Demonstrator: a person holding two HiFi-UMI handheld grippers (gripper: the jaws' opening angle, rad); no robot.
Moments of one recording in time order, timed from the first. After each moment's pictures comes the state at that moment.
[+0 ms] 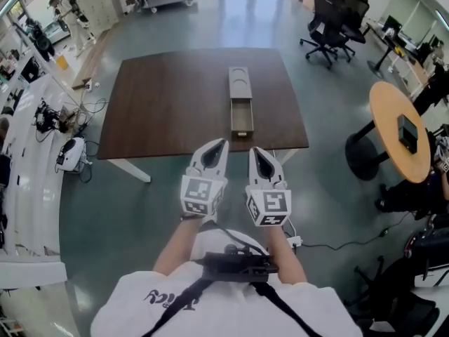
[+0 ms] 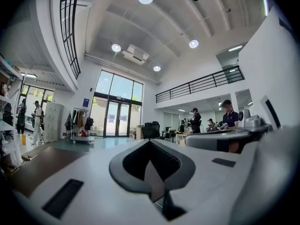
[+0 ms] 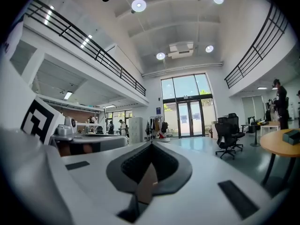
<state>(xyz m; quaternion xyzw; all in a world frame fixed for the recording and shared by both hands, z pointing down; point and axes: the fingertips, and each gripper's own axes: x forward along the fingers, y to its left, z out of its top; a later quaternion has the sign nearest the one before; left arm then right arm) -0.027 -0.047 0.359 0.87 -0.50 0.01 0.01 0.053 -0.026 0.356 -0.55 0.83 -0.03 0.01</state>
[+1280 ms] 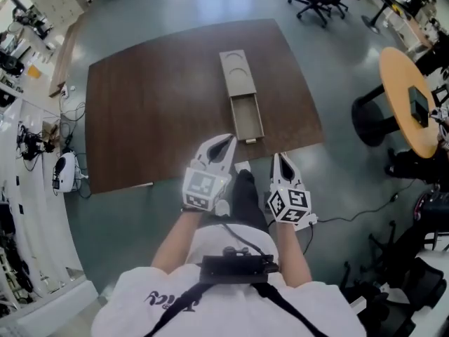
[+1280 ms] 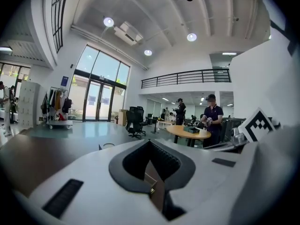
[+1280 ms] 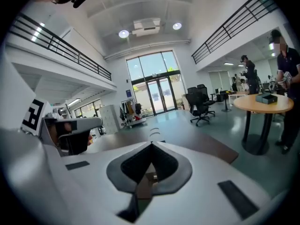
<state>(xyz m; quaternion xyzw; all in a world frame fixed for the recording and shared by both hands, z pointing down) -0.045 -0.236 0.464 0.92 -0.37 0.07 0.06 0.091 -0.180 0.526 -0.66 0.72 -0.21 -0.02</state>
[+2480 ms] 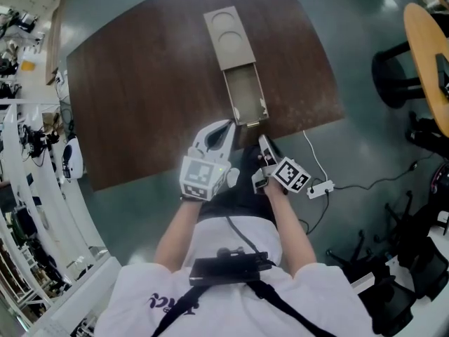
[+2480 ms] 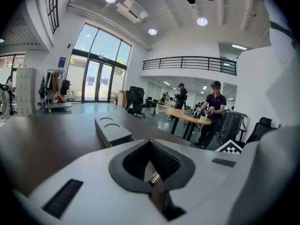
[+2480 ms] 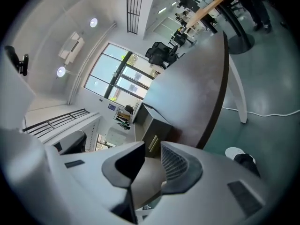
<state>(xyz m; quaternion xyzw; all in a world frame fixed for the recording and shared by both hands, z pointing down) 0.015 -0.295 0.587 0.91 -0.35 0.17 0.14 0.110 -0.233 0.739 -0.54 0.60 -0.55 0.20</state>
